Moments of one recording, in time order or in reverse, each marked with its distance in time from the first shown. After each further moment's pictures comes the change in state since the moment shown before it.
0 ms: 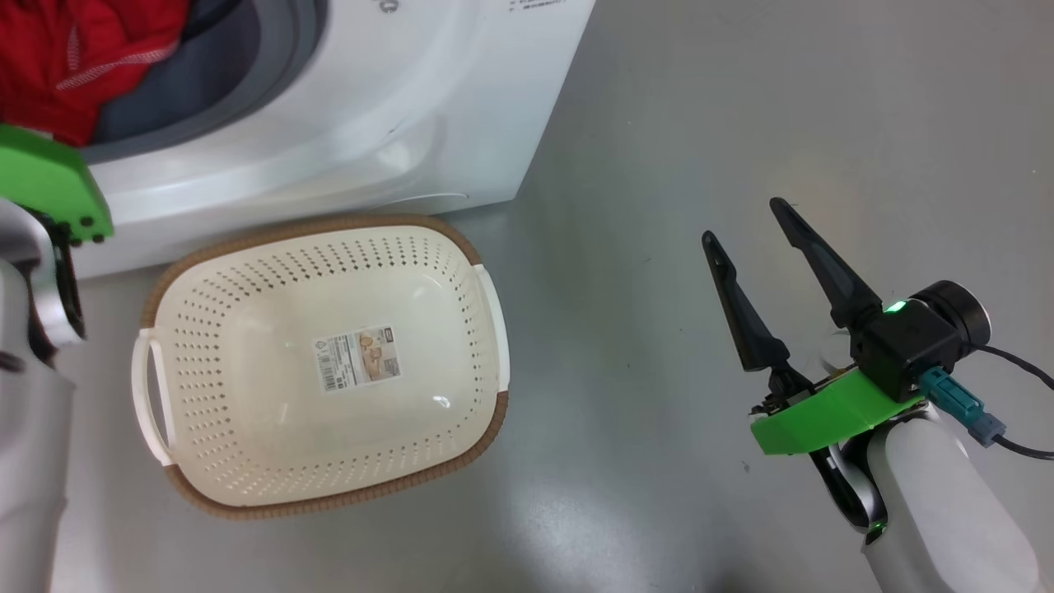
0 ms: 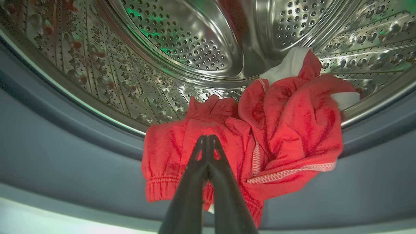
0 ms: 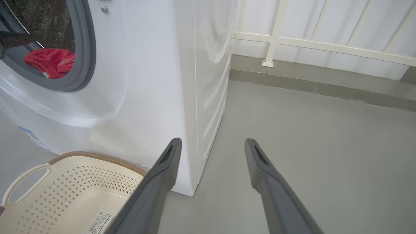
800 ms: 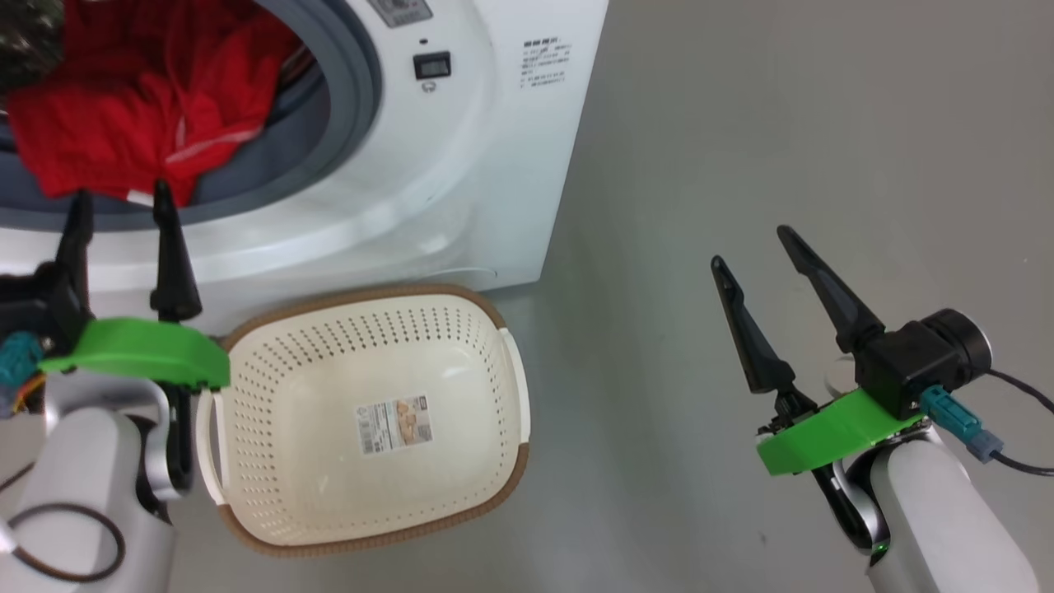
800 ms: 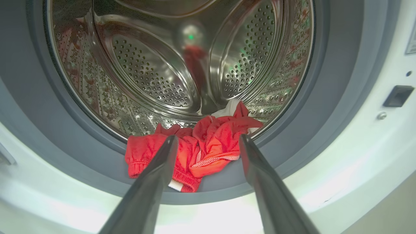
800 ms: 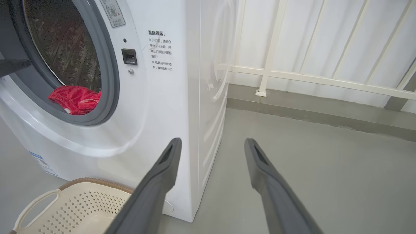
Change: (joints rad) left arm 0.327 -0.091 0.016 -0.180 -0.143 -0.118 -0.247; right arm 0.038 0.004 -0.020 0.018 0.000 0.000 0.000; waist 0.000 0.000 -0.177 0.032
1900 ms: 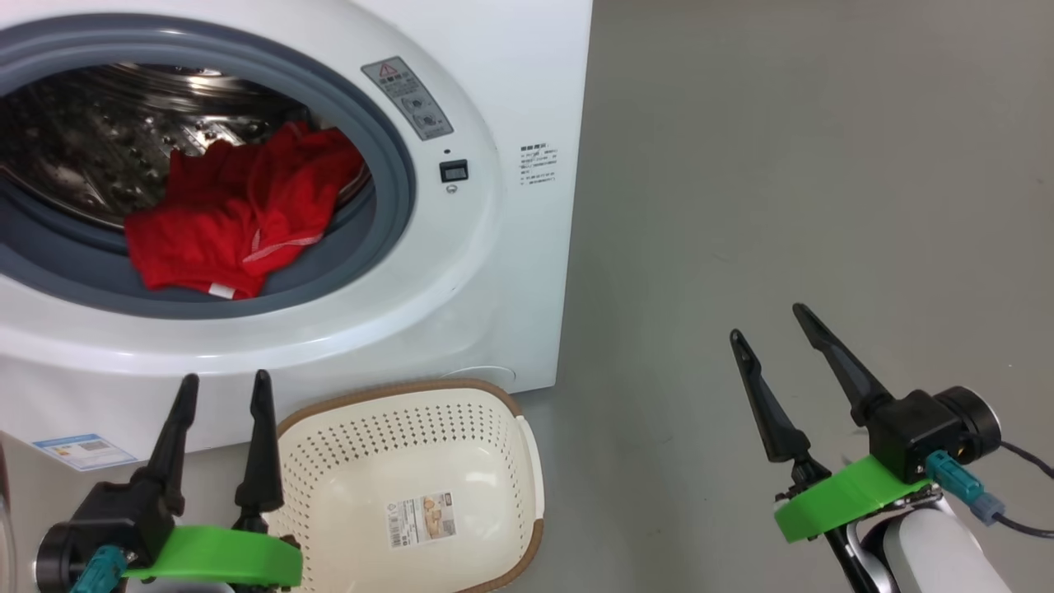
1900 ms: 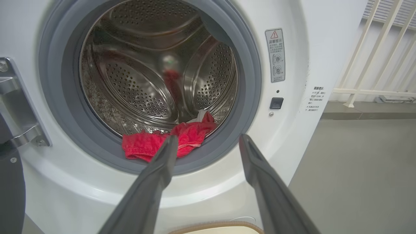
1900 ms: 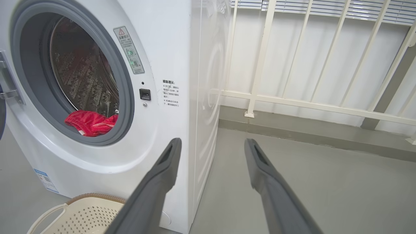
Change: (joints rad) left arm 0.456 -0.028 -0.033 -0.316 -0.012 -0.021 -0.026; right arm 0.146 0.000 -0.037 -0.009 -0.012 0.000 0.000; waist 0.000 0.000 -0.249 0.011
